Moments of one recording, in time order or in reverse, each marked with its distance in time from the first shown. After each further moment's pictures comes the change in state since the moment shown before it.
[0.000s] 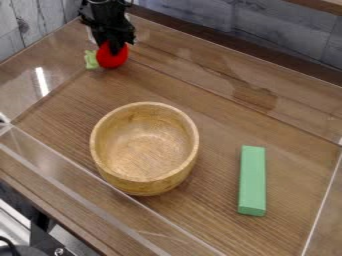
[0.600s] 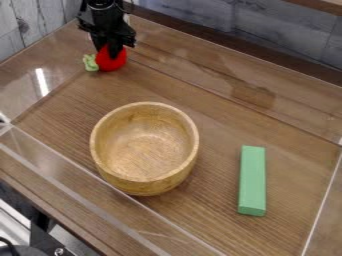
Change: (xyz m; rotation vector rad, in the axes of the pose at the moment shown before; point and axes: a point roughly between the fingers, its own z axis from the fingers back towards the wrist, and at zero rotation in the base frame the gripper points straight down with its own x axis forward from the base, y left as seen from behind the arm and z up) arm 0.004 0.003 -0.013 0.039 -0.010 0.090
